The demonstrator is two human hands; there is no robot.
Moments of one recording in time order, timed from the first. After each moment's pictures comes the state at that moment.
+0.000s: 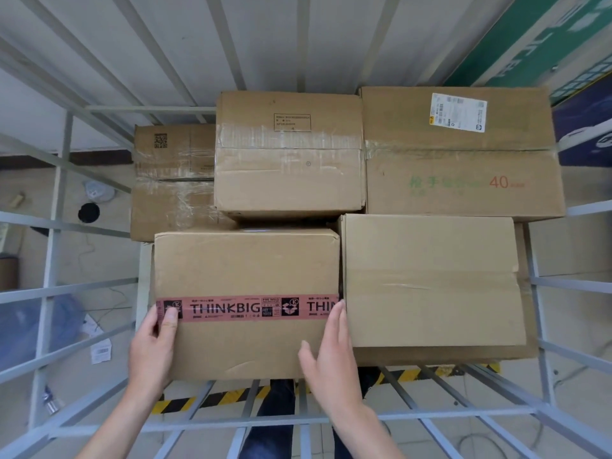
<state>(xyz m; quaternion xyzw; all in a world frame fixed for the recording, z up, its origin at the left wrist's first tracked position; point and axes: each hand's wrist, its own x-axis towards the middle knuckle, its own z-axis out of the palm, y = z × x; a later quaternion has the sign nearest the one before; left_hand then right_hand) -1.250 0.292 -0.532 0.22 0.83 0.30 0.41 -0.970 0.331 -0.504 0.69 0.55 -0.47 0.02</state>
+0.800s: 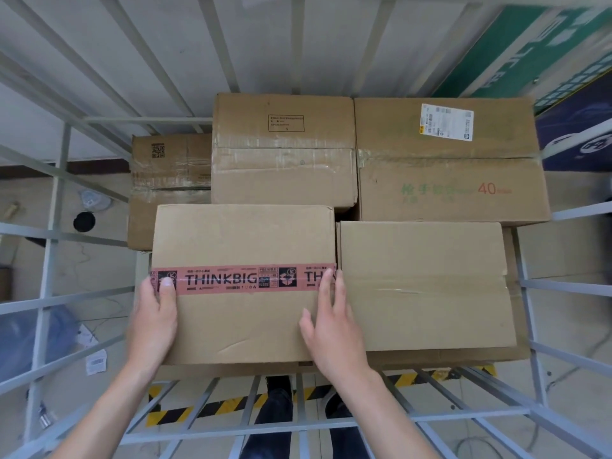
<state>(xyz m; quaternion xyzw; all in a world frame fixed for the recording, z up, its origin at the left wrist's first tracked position) -1.256 0.352 -0.515 0.30 0.86 0.22 0.35 -0.974 0.387 -0.488 0.63 0.68 -0.36 0.05</state>
